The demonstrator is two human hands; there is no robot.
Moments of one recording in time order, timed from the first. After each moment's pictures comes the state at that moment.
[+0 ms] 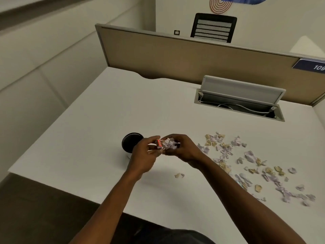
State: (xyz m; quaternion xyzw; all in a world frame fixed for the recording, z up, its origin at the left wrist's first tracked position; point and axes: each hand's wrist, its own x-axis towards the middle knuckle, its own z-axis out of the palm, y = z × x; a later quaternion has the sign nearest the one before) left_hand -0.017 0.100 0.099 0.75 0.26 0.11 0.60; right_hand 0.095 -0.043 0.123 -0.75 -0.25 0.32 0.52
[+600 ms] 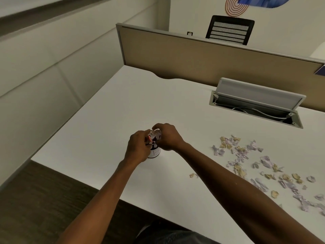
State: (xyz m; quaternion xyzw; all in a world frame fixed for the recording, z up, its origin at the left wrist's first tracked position) left_hand -0.036 0.178 0.093 0.89 0.29 0.11 0.33; right_hand 0.072 0.079 0.127 -0.87 -0.38 0.20 0.26
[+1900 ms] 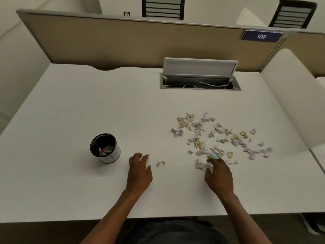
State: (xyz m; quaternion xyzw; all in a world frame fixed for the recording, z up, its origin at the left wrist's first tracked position) left_hand -0.028 0.053 -0.022 0.93 0.15 0.01 0.32; right_hand 0.023 -0.231 0.030 -0.97 0.04 0.06 0.23
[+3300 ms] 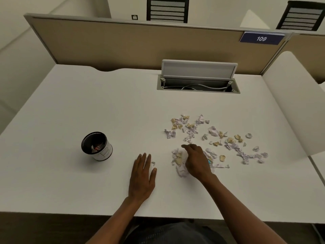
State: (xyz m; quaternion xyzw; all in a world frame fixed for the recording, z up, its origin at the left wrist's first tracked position) left_hand -0.037 -0.004 -0.054 0.96 0.11 0.06 0.27; right_hand 0.085 -0.212 0.020 -0.96 -0.15 0.12 0.20
